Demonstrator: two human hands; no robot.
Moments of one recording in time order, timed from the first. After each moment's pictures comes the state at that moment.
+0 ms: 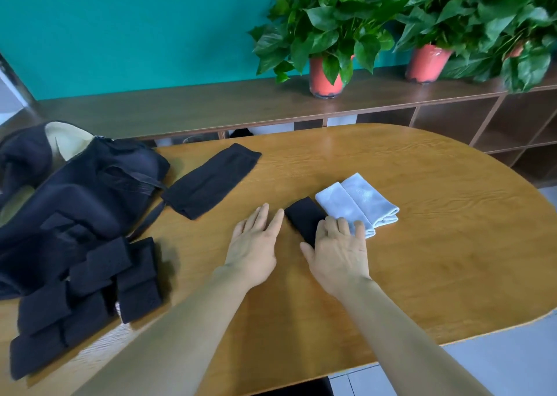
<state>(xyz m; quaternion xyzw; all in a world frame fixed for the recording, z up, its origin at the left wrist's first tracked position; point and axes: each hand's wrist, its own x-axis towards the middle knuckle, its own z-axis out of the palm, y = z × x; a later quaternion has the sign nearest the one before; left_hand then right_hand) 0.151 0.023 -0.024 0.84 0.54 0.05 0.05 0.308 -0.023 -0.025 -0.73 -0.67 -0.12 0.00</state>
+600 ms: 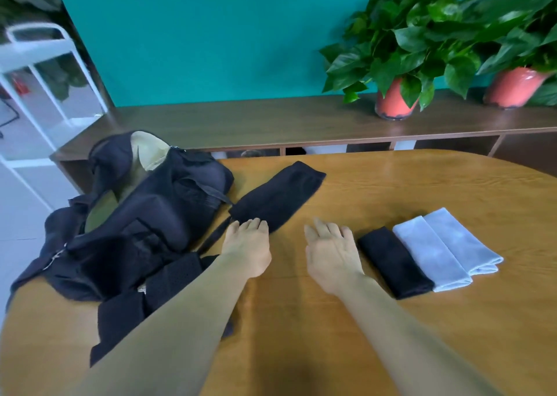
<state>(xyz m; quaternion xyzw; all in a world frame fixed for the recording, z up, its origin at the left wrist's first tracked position) 0.038 0.090 0.002 0.76 0.65 -0.08 0.04 0.199 0.060 -0.011 -0.64 -0.77 -0.01 0.05</state>
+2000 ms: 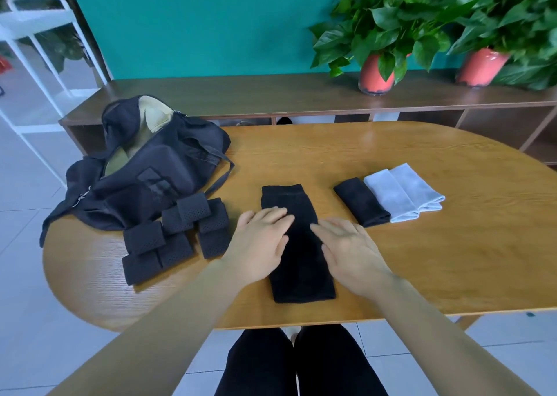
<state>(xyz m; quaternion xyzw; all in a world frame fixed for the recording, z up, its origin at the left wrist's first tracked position) 0.050 -0.057 0.009 0.85 0.52 0.09 0.03 0.246 -0.084 0.002 -0.58 -0.81 0.05 0.11</state>
